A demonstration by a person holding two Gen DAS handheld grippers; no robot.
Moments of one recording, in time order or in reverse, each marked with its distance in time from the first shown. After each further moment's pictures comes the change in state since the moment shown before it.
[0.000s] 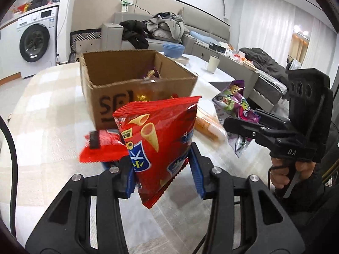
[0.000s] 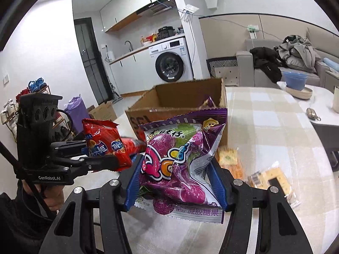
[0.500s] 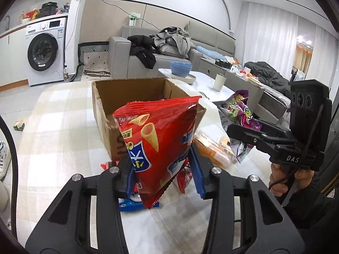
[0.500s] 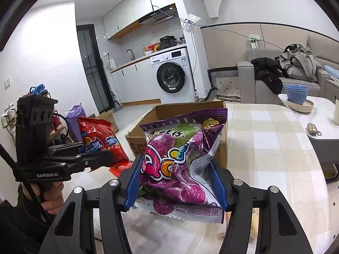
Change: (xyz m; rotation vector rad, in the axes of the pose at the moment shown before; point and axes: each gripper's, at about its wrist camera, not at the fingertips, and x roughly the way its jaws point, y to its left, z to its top) left arm -0.049 0.020 0.036 -0.017 -0.104 0.045; right arm 0.002 -0.002 0.038 -0.008 -0.059 0.002
